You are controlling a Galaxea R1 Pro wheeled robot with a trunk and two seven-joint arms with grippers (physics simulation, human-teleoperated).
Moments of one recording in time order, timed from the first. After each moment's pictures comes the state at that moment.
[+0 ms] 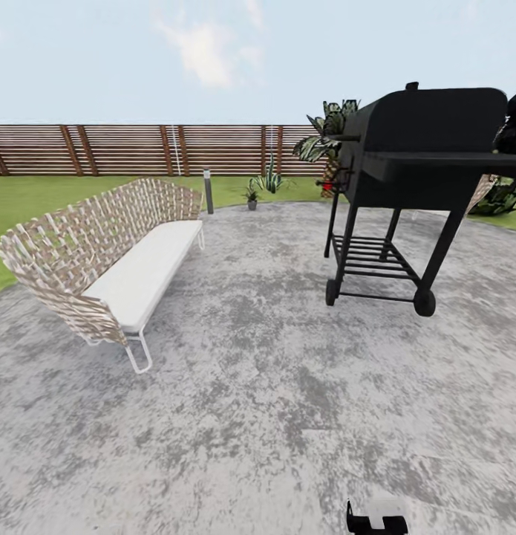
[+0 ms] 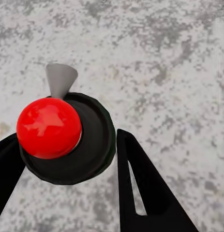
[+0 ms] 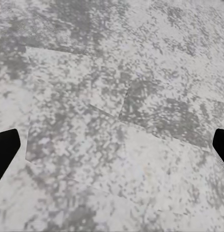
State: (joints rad) left arm -0.35 0.16 0.13 -0.04 0.01 -0.46 -0.03; right arm -0.41 0.01 -0.14 -0.03 0.34 -0.55 -0.35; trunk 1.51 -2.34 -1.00
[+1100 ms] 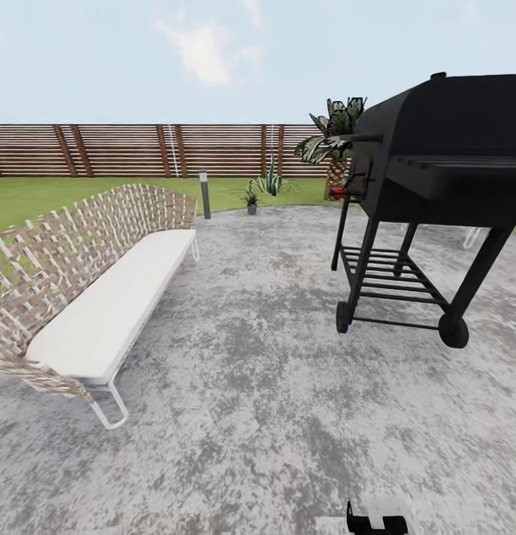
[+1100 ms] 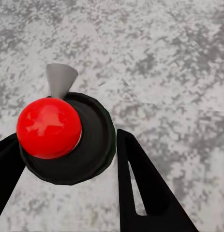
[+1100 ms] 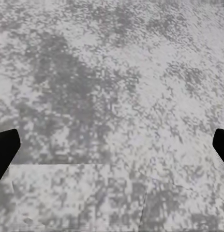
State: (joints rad) left arm -0.35 0.16 0.13 -0.04 0.01 -0.46 -0.03; right arm -0.41 0.01 -0.14 -0.03 0.34 -0.55 -0.35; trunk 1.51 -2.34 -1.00
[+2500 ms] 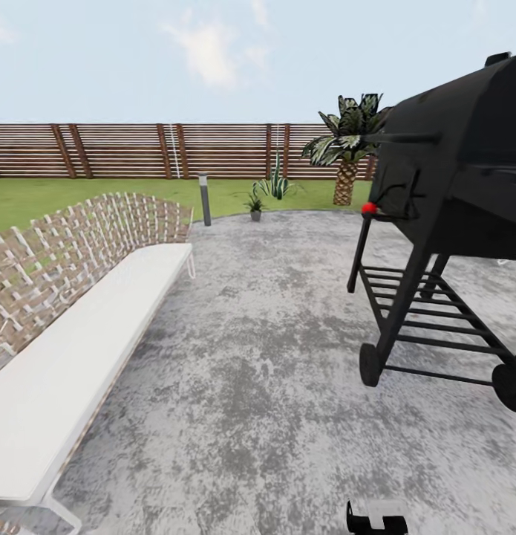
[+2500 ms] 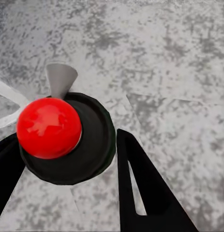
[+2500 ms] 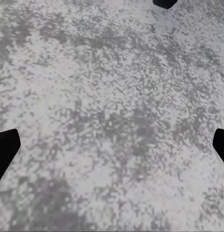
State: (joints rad) left arm -0.35 0.16 0.13 -0.04 0.01 -0.46 -0.03; right arm -0.41 0.01 -0.14 -0.03 0.34 -0.55 -0.35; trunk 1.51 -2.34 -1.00
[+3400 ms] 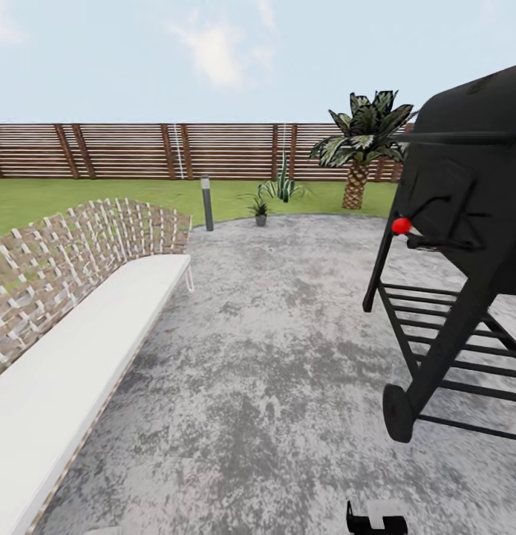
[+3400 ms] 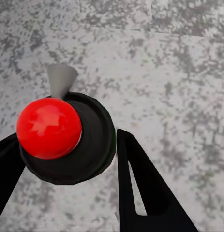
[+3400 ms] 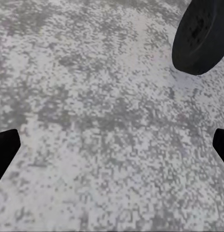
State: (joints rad) left arm -0.35 0.16 0.13 -0.04 0.01 -0.46 -0.03; right arm -0.41 0.01 -0.14 -0.03 0.34 -0.55 -0.35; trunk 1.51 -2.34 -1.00
